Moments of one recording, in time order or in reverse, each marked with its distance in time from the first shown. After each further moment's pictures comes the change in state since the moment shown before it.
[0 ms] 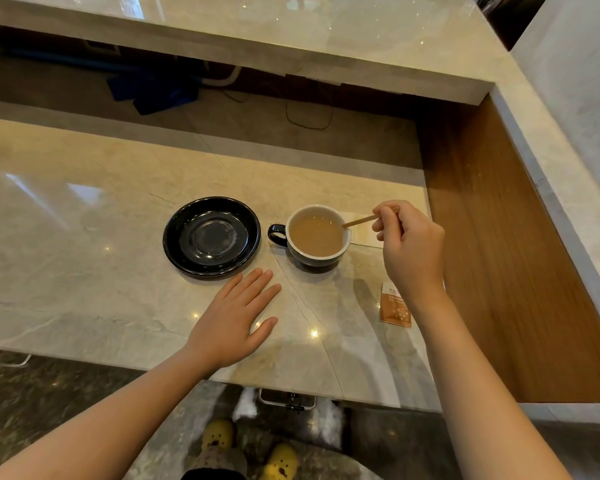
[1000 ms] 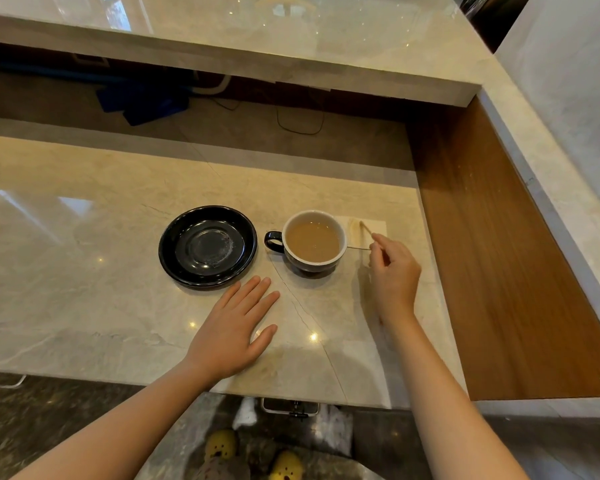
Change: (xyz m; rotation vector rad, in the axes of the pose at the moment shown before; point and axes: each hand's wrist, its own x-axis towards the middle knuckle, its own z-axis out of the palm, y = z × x) left_hand 0.000 -0.002 0.003 -0.011 0.003 0.012; right_hand -0.031 0.039 0.036 0.110 0.066 0.315
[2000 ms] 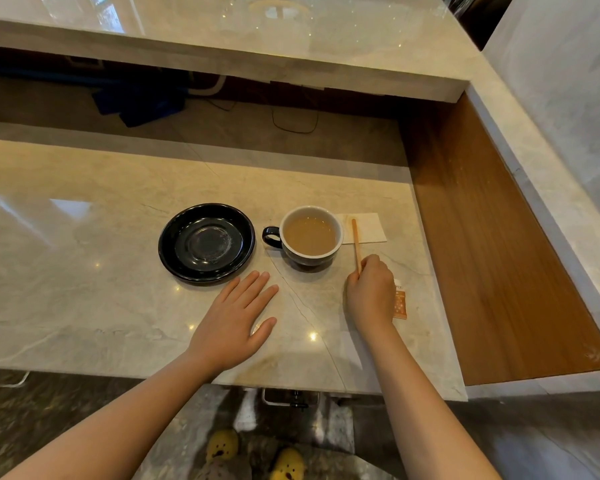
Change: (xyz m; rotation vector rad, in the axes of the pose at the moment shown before) left_hand 0.000 0.001 -0.002 0.028 -0.003 0.001; right_hand -0.027 0.015 0.025 -0.474 -0.100 0.164
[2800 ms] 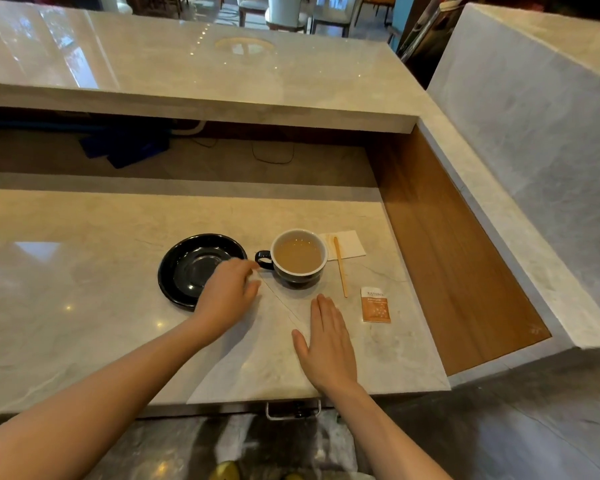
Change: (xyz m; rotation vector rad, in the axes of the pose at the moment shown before) left_hand 0.059 0.002 -0.071 -0.235 0.120 -0.197; right_hand -0.088 0.000 0.019 -0.085 -0.267 -0.274
